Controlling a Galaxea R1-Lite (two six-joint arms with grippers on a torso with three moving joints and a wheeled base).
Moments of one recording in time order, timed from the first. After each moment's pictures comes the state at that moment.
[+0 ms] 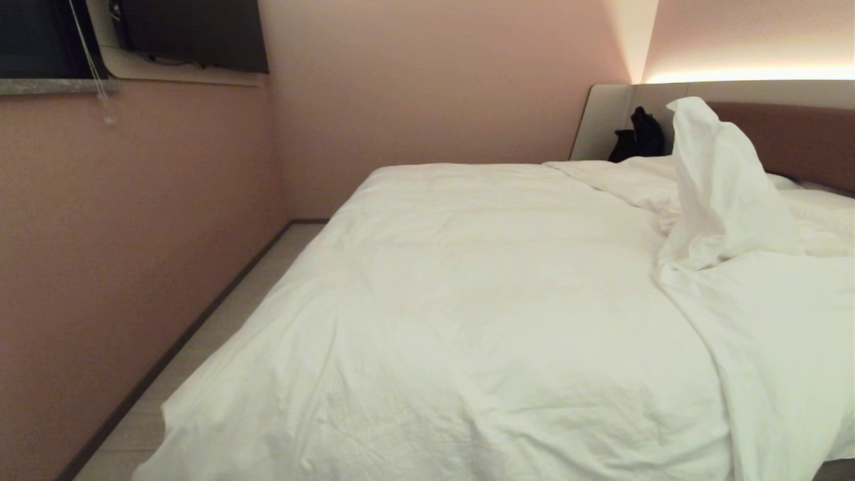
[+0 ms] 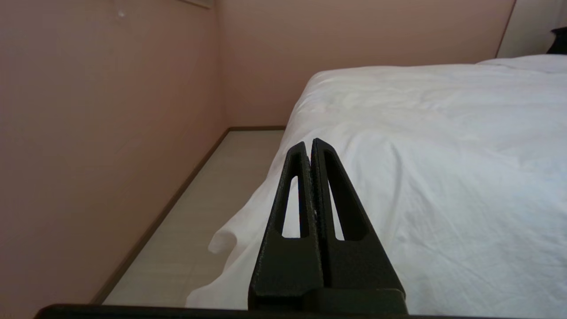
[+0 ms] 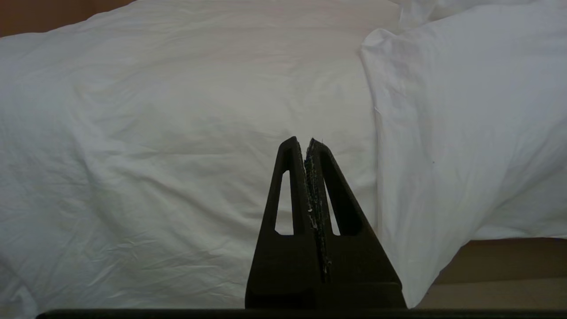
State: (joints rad) left arm 0.00 0.02 -0.01 -0.24 0.05 0.06; right arm 0.01 0.00 0.00 -0.01 -0.01 0.00
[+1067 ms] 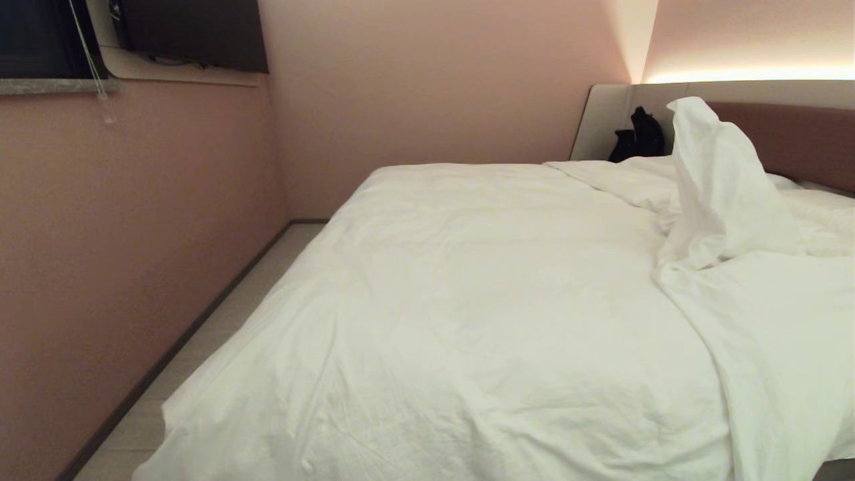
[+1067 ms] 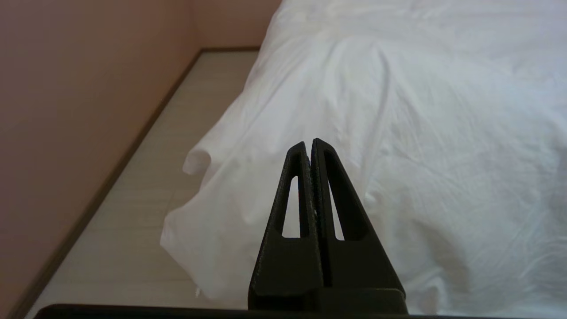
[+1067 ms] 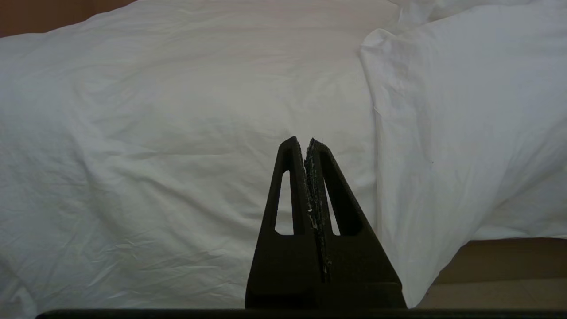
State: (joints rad) left arm 0.00 0.00 -0.01 0.03 0.00 0.02; right arm 0.01 0.00 0.00 -0.01 -0.01 0.00
